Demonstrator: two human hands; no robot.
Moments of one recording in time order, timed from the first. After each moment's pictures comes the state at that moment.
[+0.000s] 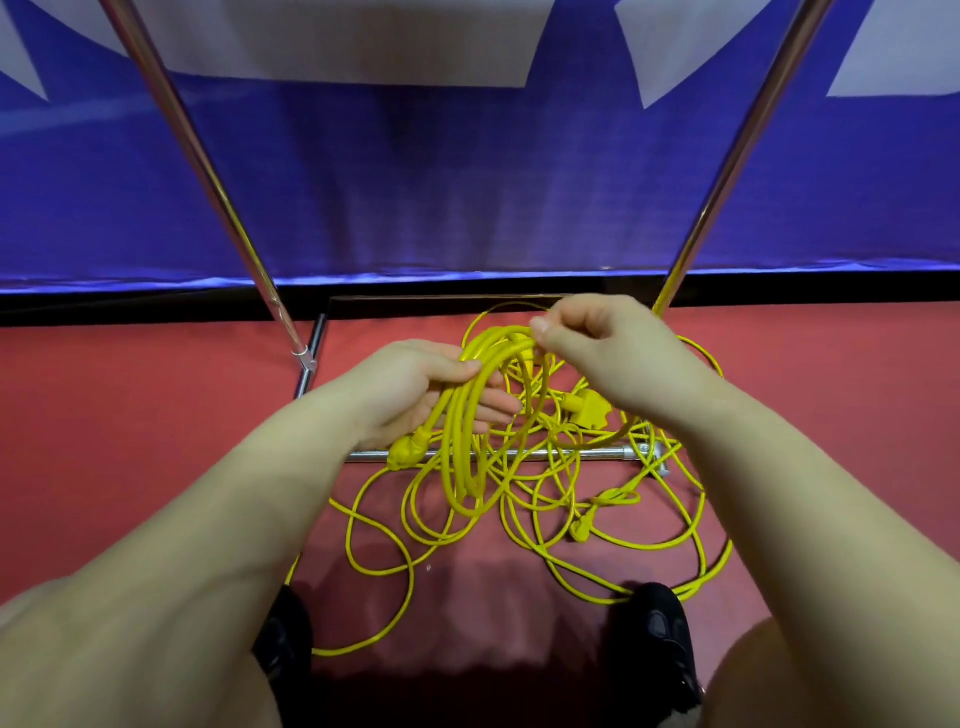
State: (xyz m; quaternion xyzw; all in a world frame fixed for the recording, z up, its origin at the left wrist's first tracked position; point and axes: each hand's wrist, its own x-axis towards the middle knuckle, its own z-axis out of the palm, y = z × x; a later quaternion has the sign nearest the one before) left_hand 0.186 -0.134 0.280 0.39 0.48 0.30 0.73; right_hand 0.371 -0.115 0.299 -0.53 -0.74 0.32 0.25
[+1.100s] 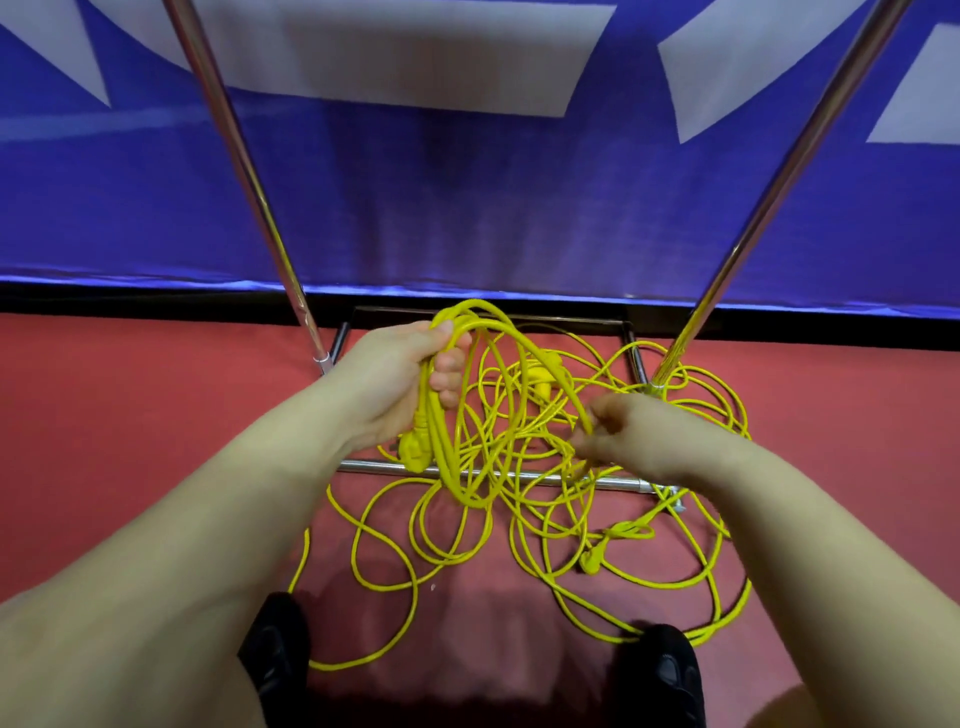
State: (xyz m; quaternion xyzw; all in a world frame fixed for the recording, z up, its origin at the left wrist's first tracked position) left_hand 0.165 -0.122 0.280 0.33 0.44 0.47 0.69; right_hand 0.389 -0.106 0.257 -0.57 -0.75 0.34 0.00
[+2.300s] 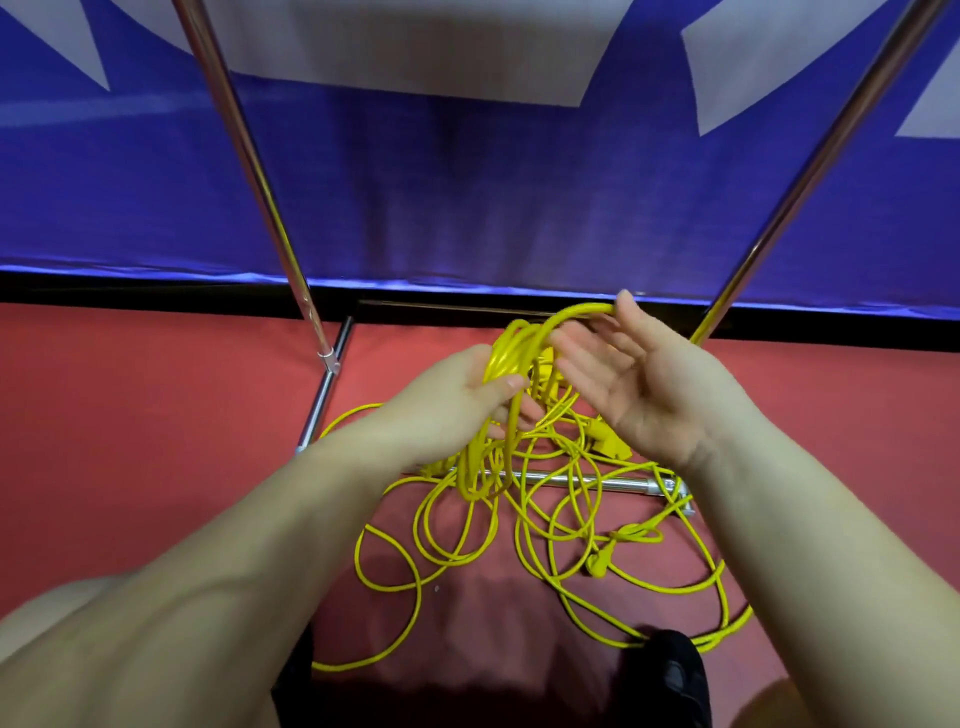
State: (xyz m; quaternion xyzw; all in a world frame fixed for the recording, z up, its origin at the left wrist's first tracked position) left_hand 0.188 -0.126 0.265 0.56 0.52 0.33 0.56; right_hand 0.346 -0.099 0.295 -0.45 -0.21 0.74 0.45
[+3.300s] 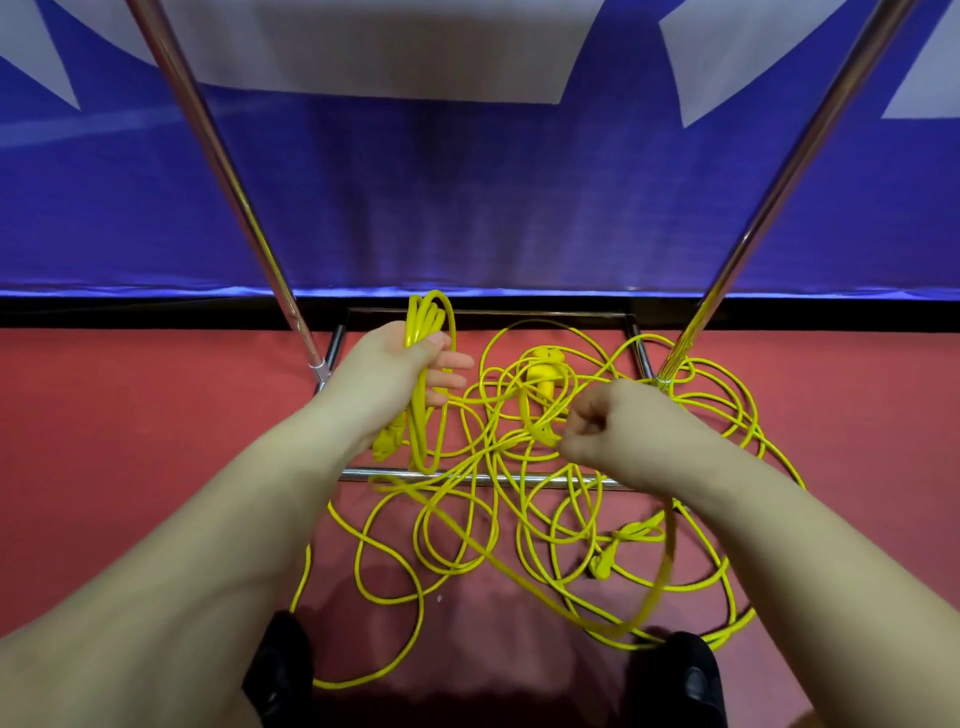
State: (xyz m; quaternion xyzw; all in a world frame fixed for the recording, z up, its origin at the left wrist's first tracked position) left_hand 0.157 -0.102 0.264 0.44 0.59 0.42 0.52; right_hand 0.362 -0.108 0.273 -0.59 -0.75 0.28 0.04
